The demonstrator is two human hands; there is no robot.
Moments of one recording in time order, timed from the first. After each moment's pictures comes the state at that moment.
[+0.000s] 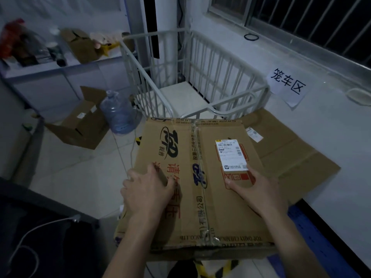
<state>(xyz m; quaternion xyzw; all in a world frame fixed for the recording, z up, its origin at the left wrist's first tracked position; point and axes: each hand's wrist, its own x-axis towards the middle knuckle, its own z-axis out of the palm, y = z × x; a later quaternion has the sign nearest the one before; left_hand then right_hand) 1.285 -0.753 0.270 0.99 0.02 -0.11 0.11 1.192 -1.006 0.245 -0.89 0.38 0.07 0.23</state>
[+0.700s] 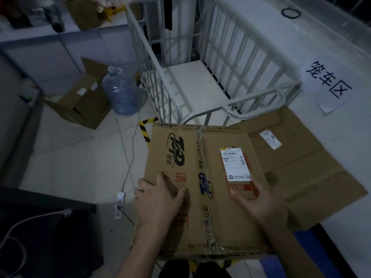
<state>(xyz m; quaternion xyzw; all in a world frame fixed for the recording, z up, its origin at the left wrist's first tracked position) 1.372 -0.812 0.197 0.97 0.07 -0.20 0.13 1.291 -1.081 0.148 -0.90 0.33 0.08 0.25</state>
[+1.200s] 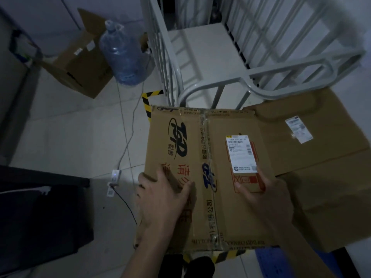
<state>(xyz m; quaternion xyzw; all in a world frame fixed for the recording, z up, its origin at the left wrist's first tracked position) 1.392 -0.889 0.067 0.95 0.17 -0.20 0.15 1.341 -1.166 -0.009 -0.95 0.23 0.08 0.19</state>
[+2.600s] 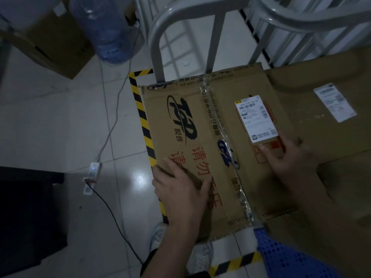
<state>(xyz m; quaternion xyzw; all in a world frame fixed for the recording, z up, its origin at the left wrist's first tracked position) 1.383 -1.001 -0.133 0.96 0.16 -0.11 0.20 1.412 -1.285 -0.179 -0.97 0.15 -0.02 0.19</state>
